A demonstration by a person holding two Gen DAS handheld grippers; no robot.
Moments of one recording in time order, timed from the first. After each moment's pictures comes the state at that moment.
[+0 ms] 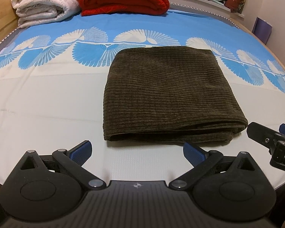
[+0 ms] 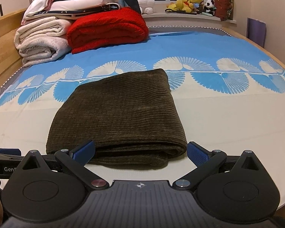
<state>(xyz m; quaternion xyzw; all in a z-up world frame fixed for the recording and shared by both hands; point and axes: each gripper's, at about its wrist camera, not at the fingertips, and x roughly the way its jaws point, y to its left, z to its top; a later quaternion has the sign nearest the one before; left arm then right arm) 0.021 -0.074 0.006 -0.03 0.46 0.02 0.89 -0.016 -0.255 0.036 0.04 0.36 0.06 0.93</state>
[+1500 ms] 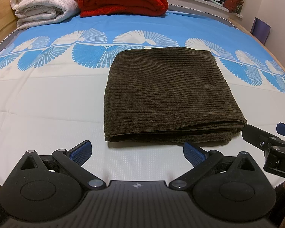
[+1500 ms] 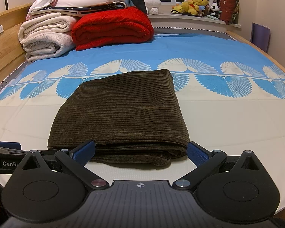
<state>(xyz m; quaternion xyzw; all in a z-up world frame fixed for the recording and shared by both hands) 0.019 -0.073 0.008 -0.03 0.46 0.01 0.89 -0.017 -0.249 0.036 0.02 0.36 0.07 0.93</state>
